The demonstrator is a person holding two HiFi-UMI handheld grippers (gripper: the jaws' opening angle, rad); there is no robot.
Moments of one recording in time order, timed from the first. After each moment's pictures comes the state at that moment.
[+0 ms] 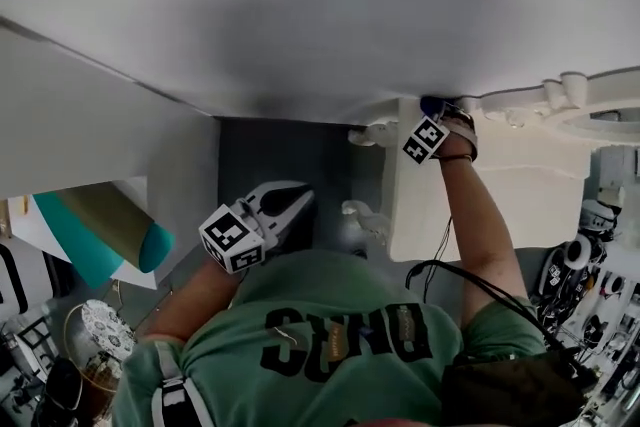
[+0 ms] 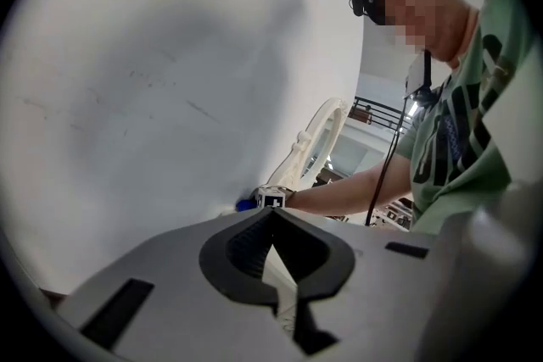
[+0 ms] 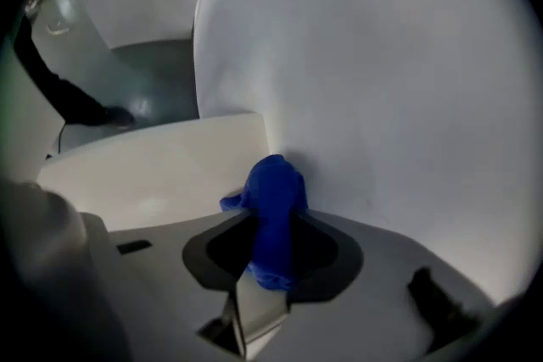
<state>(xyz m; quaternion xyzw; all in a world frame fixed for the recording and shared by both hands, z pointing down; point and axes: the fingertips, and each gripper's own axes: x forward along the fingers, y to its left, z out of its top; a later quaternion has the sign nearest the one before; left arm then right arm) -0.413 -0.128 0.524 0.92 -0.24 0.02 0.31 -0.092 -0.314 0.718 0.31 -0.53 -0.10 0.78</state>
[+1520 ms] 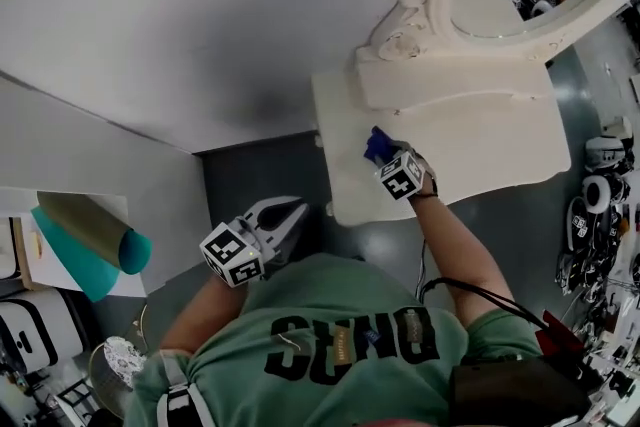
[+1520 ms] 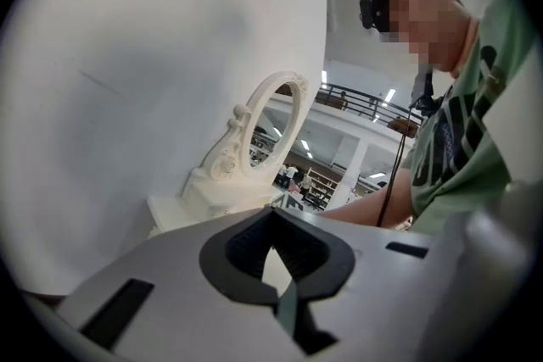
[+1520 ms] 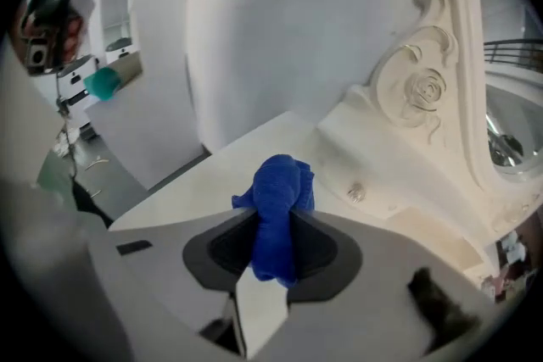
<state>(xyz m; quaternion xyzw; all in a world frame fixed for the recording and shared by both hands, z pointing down) -0.228 0.023 0.474 0.95 -0.18 0.04 0.27 -0.030 -0.065 0.691 0.43 -0.74 0.17 0.49</state>
